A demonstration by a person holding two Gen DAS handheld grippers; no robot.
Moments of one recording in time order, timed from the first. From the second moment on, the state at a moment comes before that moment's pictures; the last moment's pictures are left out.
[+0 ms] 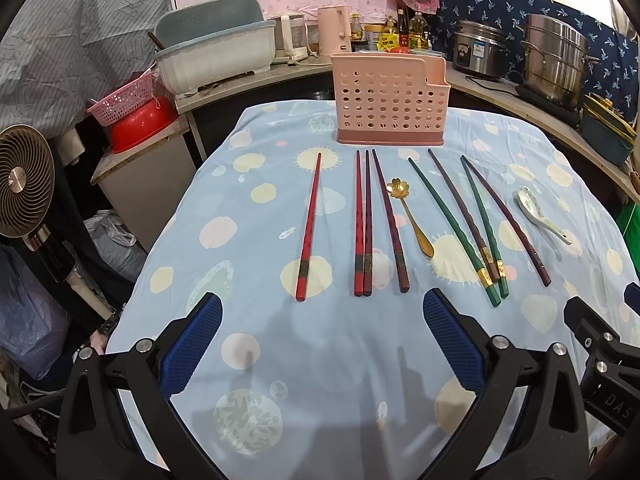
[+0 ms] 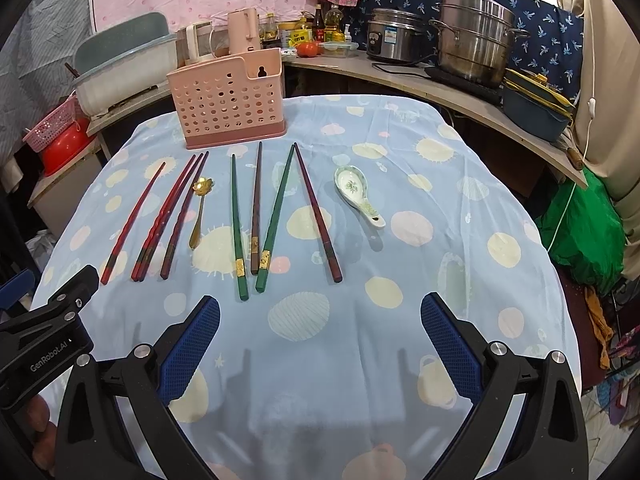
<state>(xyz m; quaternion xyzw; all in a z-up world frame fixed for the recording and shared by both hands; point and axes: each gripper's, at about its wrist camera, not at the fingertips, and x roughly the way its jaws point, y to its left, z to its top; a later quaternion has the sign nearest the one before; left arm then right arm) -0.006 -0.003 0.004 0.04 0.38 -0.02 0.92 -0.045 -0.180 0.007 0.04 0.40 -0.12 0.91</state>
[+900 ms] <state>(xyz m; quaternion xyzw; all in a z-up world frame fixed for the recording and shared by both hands) -0.005 -0.004 0.001 0.04 0.38 -0.02 0.92 -0.043 -0.178 0.006 0.04 0.39 -0.12 0.91</state>
